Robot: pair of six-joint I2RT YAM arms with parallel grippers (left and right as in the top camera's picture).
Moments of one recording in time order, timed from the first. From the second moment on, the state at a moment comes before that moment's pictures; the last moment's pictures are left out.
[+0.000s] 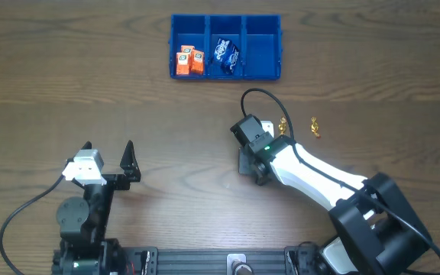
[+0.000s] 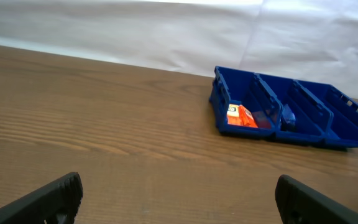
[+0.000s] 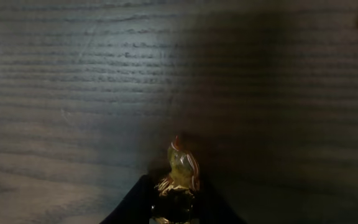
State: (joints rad) left arm 0.01 0.04 0.02 -0.12 0.10 -0.17; right arm 0.63 1.61 0.78 -0.50 0.07 0.65
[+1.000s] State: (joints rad) left arm 0.01 0.04 0.02 -0.12 0.10 -0.17; right arm 0.33 1.97 1.73 -0.59 0.24 0.23
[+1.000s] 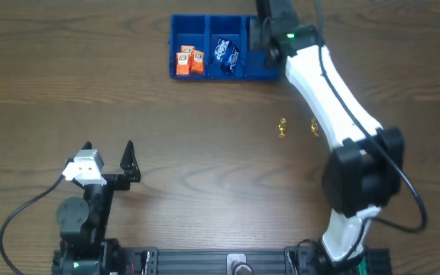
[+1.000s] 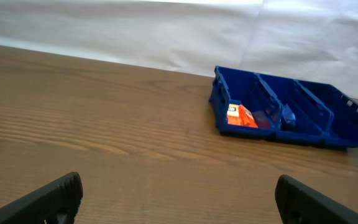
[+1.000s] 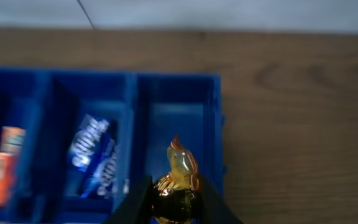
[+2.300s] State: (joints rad) left arm 0.01 0.04 0.02 -0.12 0.10 -0.17; right arm 0.33 1.55 0.95 -0.37 0.09 0.28
